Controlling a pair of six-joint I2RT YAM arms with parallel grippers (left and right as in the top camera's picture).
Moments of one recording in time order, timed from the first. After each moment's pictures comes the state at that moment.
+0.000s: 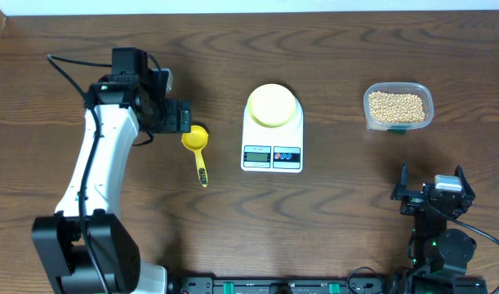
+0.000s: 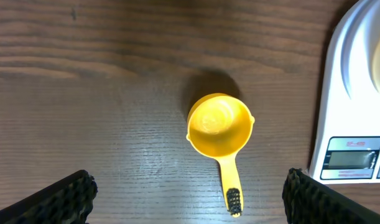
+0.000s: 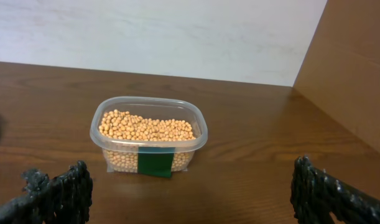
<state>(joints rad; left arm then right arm) 0.03 1.65 1.34 -0.96 0.13 0.04 -0.21 0.01 0.01 -0.07 -0.03 -0.14</state>
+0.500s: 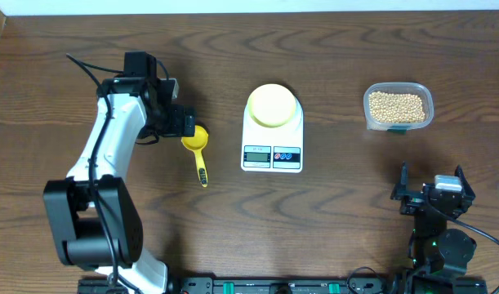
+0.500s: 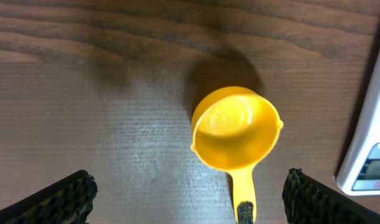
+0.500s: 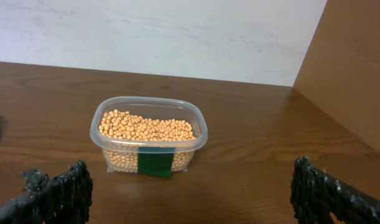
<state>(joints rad) 0.03 1.79 1.34 -0.95 0.13 0.03 -0.21 0.01 0.01 -0.07 -0.03 -0.14</state>
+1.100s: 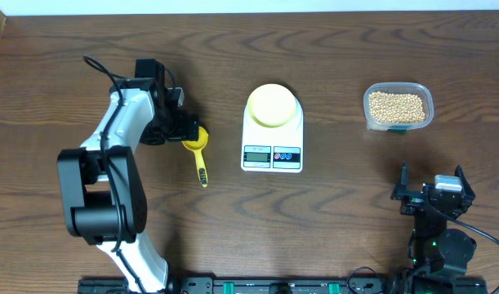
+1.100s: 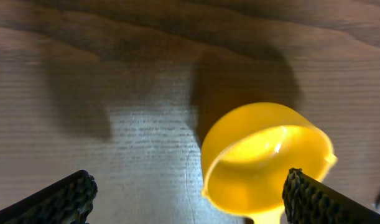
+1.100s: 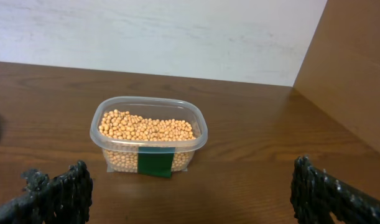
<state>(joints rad) 0.03 1.94 1.34 -0.90 0.13 0.03 -0.21 0.01 0.01 -0.07 -0.03 -0.14</state>
